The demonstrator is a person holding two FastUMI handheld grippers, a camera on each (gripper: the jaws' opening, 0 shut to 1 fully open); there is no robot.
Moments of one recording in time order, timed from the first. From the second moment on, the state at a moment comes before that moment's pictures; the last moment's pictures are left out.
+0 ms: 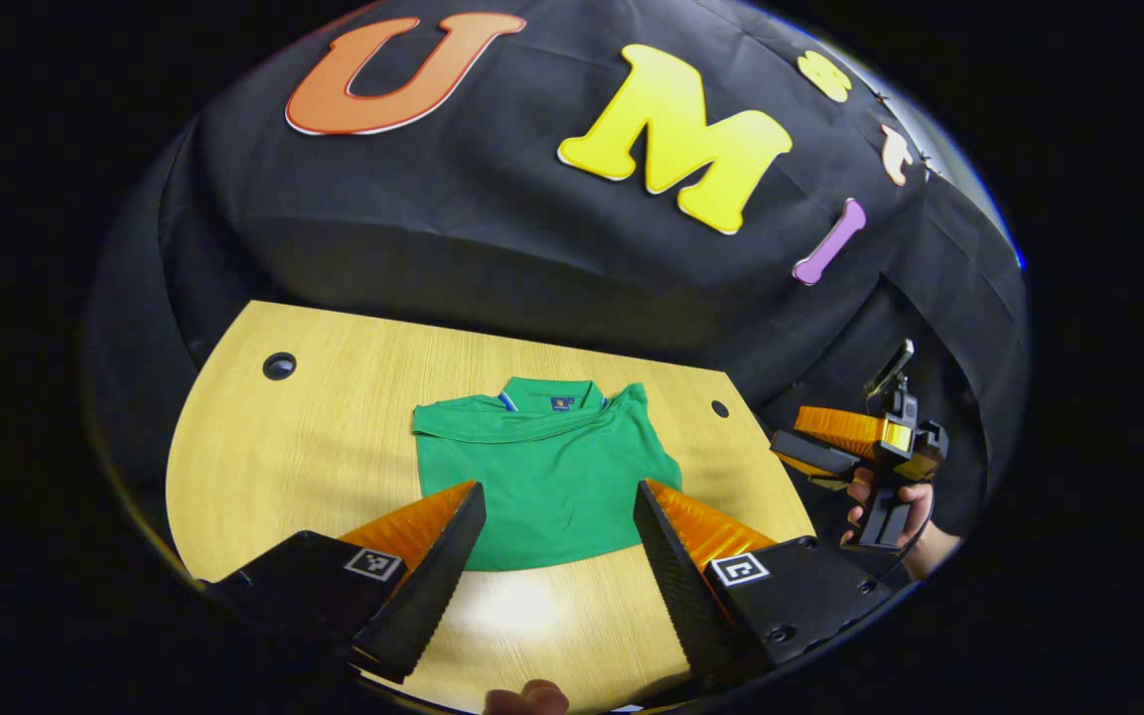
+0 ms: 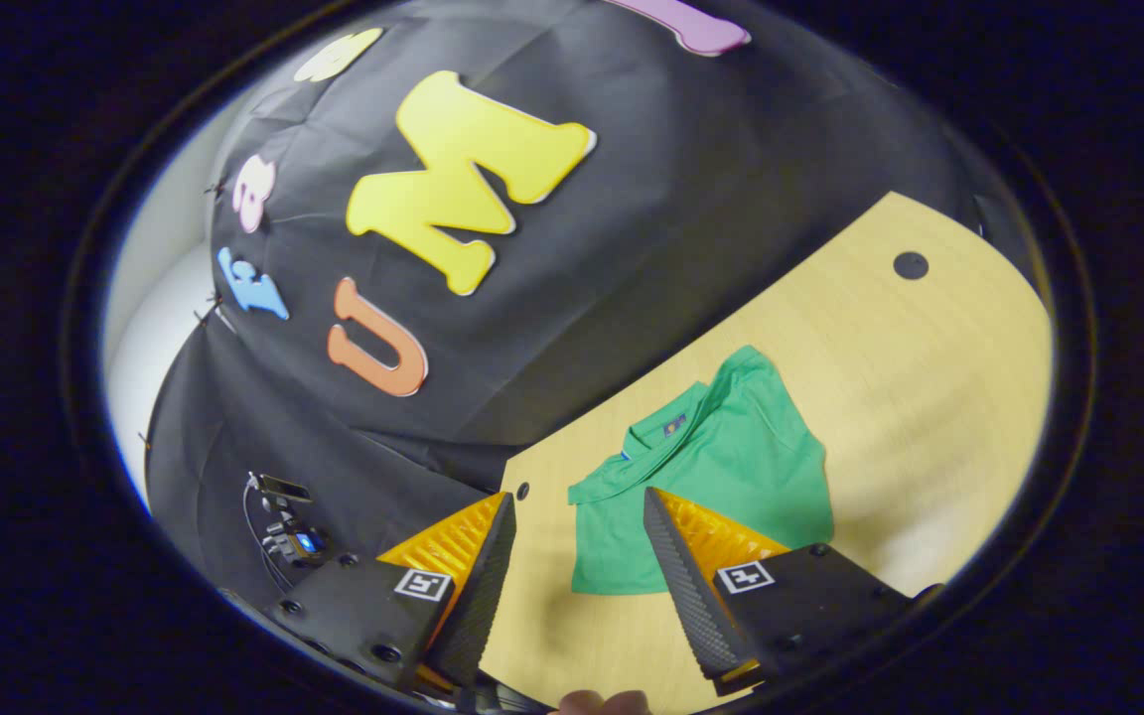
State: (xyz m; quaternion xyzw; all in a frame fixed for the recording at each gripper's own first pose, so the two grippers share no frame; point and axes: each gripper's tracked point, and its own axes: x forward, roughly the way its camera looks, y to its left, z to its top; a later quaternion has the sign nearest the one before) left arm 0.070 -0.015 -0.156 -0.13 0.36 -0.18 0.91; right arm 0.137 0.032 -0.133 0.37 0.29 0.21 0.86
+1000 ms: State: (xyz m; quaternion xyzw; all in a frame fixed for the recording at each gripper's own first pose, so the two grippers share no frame) left arm -0.062 -0.018 -0.053 -0.10 0.13 -0.10 0.98; right arm -0.049 0.069 -0.070 0.08 0.13 0.09 0.98
